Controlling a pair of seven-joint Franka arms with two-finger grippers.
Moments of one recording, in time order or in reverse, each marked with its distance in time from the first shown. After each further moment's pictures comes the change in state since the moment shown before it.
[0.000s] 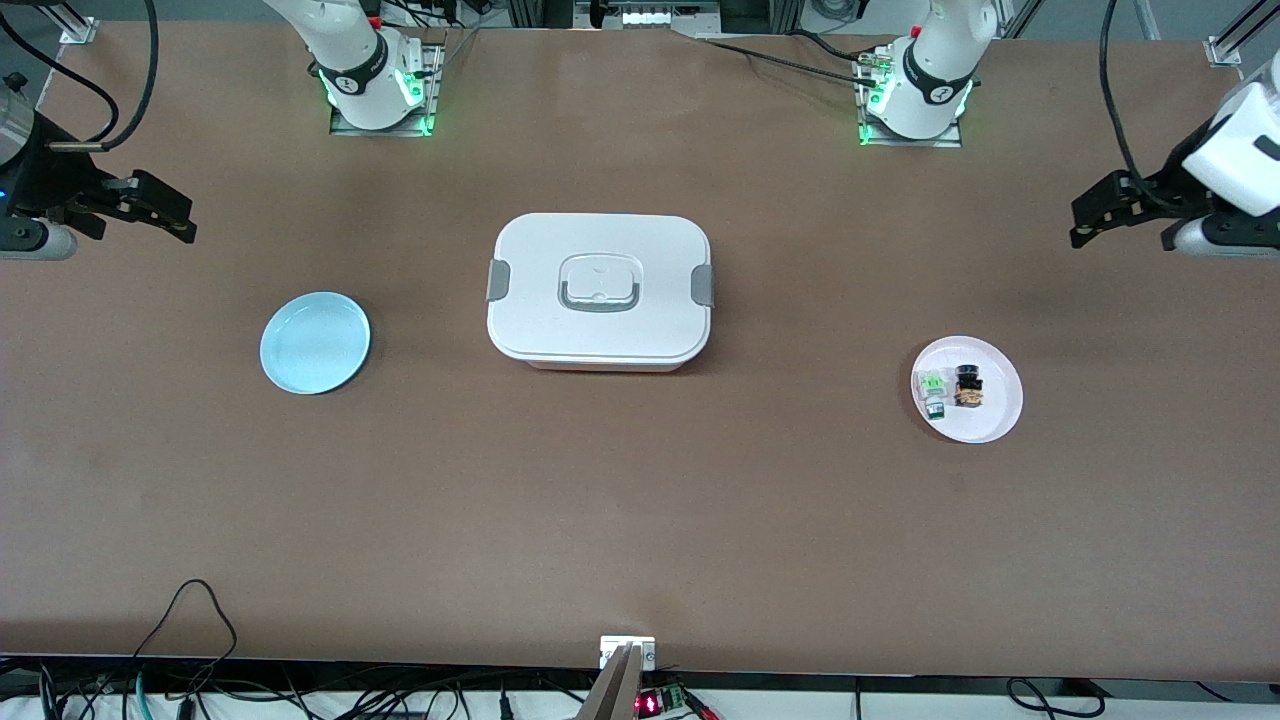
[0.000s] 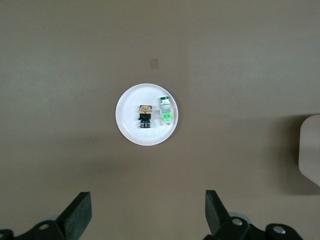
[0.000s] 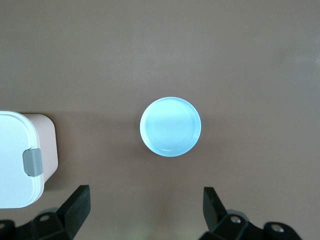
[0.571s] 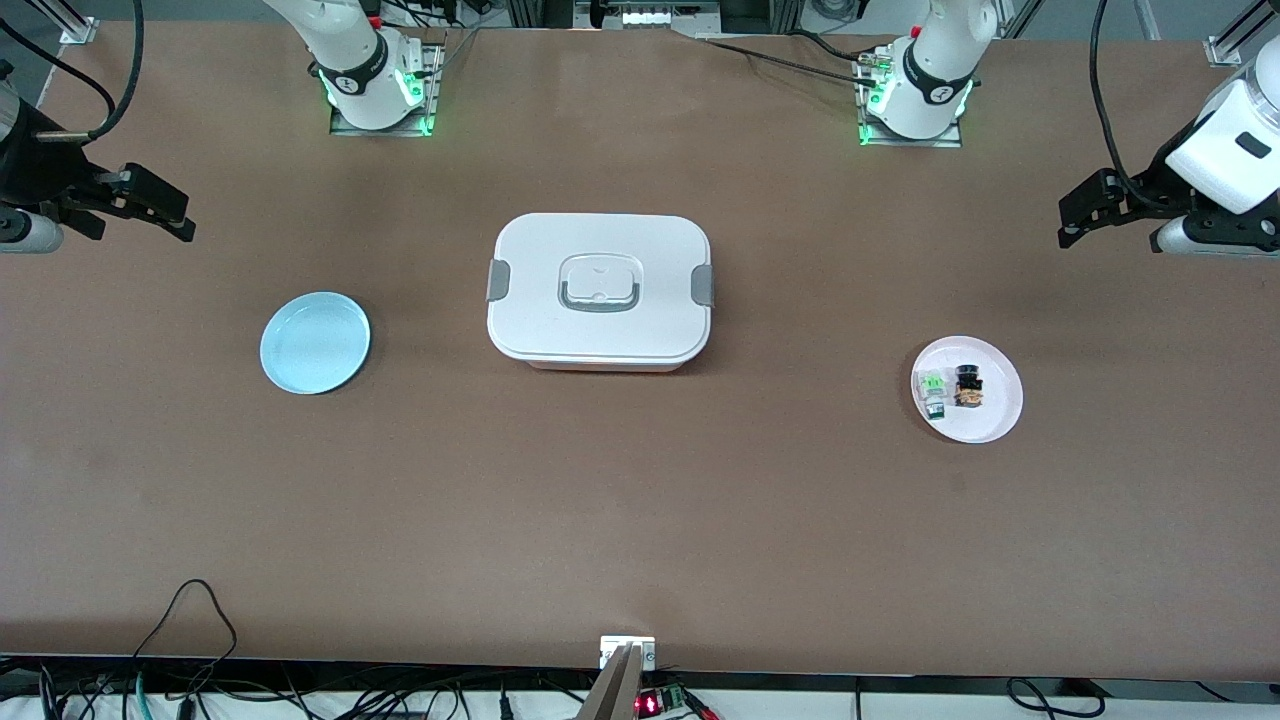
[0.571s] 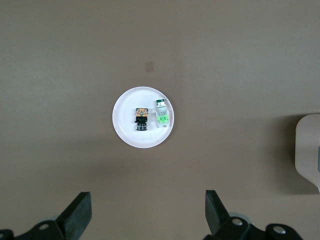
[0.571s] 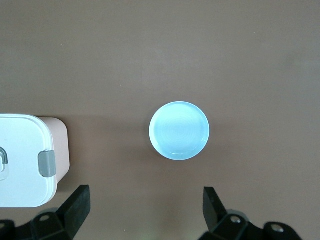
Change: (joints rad) left arm -0.002 0.002 -0.004 0.012 0.000 0.000 0.000; right arm 0.000 0.002 0.000 0.020 0.036 0.000 0.000
